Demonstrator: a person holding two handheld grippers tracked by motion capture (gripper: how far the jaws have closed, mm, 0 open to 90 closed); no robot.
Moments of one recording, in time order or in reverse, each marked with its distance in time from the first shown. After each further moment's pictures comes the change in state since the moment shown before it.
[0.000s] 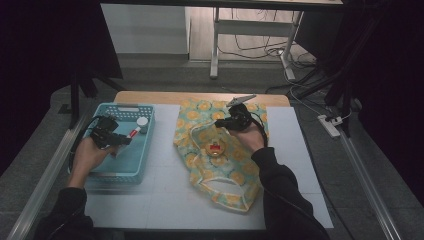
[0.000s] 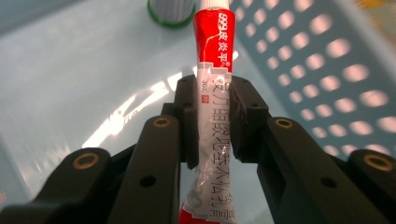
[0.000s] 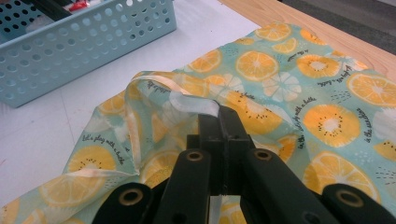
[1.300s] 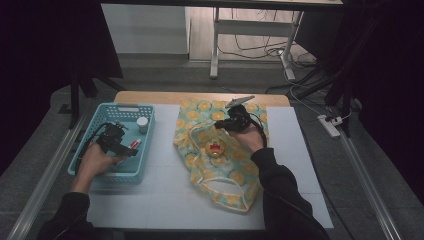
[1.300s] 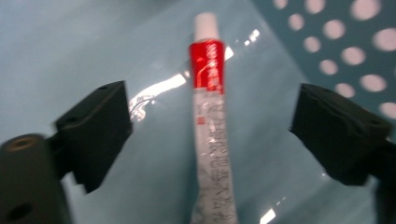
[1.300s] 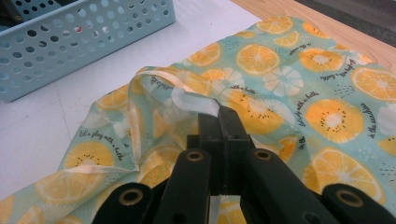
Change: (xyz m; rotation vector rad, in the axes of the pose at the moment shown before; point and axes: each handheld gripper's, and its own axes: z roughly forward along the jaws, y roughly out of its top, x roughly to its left) left arm -0.001 -0.013 0.034 0.122 0.062 0.041; right arm 0.000 -0.003 0.005 0.022 -0.004 -0.005
